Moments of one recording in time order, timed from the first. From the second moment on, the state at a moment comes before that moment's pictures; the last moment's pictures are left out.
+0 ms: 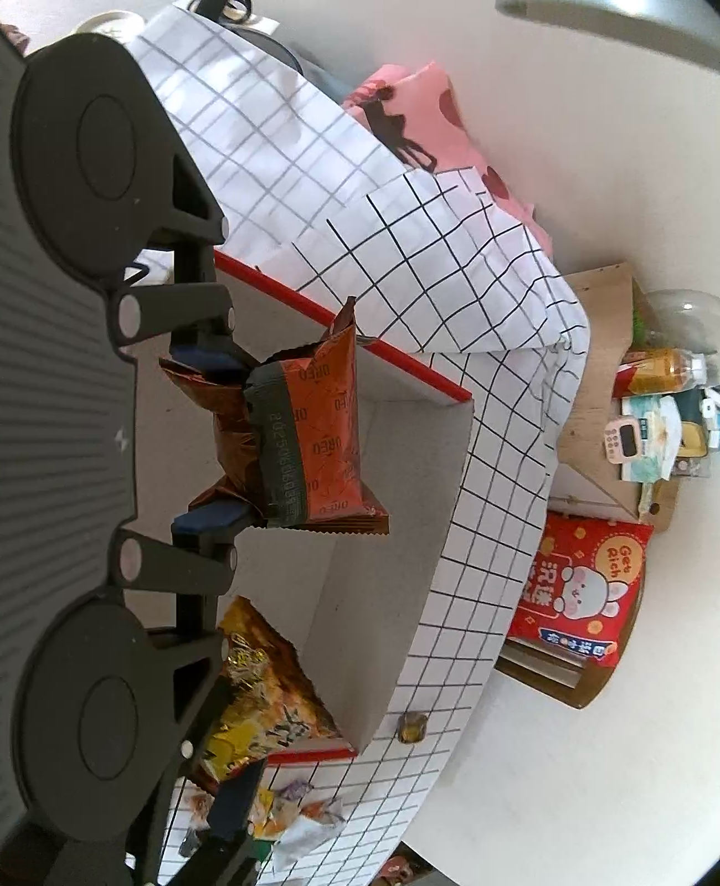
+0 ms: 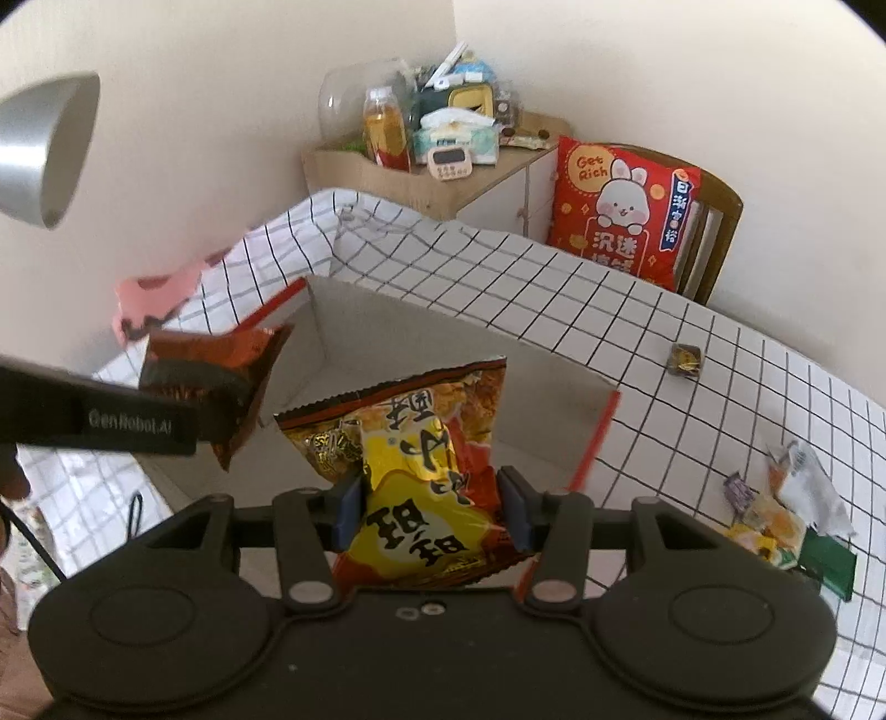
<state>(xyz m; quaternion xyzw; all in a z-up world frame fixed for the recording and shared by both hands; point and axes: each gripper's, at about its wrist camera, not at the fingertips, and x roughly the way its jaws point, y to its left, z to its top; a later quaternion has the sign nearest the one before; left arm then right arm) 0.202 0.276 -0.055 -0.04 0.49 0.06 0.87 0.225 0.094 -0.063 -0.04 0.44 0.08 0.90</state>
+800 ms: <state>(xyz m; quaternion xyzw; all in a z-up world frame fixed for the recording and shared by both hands) 0.232 0.273 -0.125 0.00 0.55 0.04 0.83 0.249 0.132 -0.128 -0.10 0.50 0.08 0.86</state>
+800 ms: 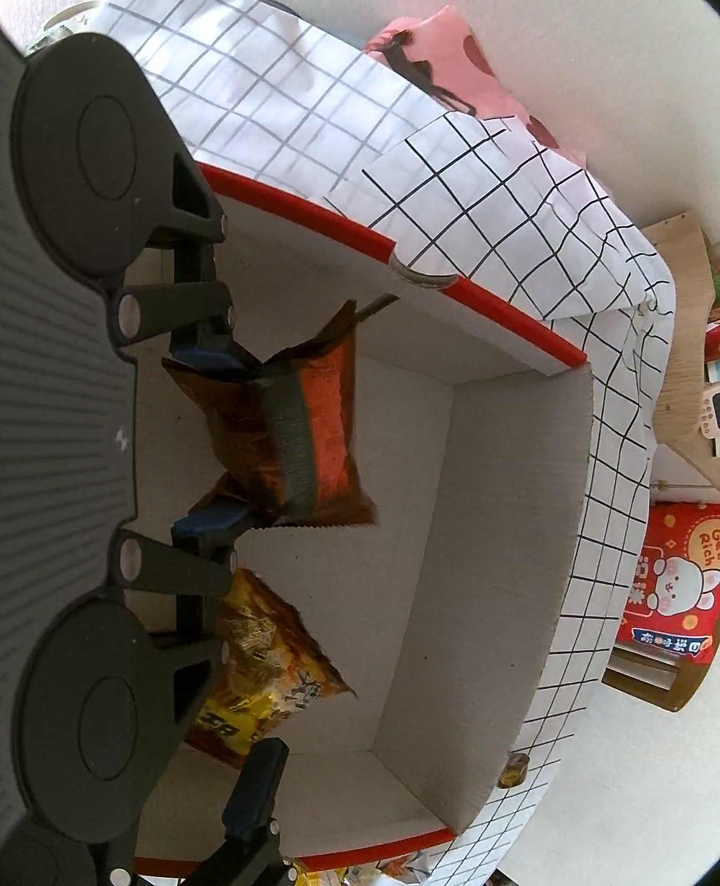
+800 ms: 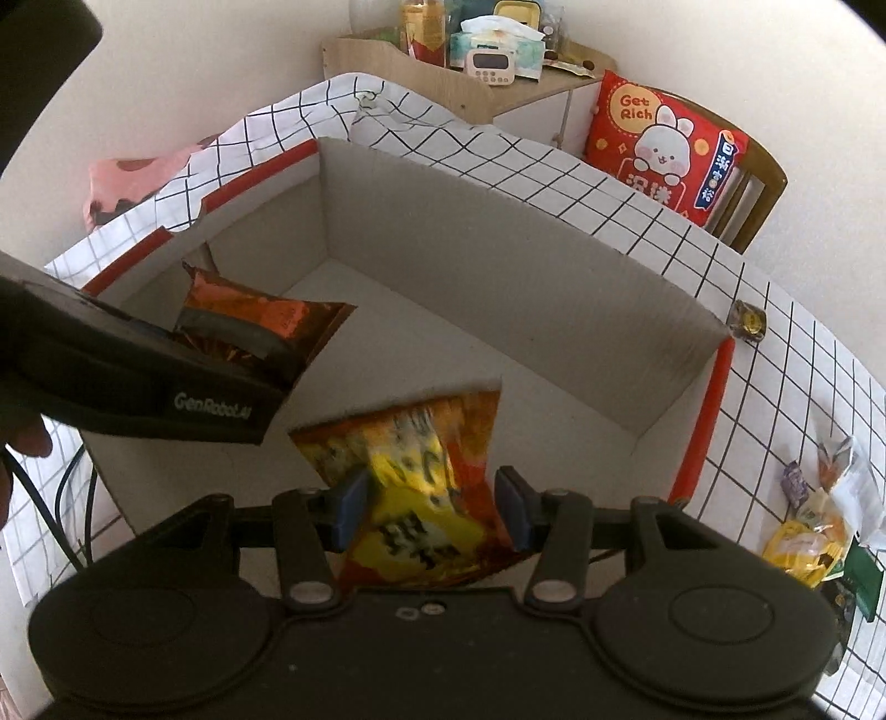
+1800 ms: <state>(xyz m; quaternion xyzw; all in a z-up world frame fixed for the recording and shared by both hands) 0.159 0.263 -0.038 -0.02 0.43 -0.02 0.90 0.187 0.093 -0.044 0.00 0.42 0.08 0.90</state>
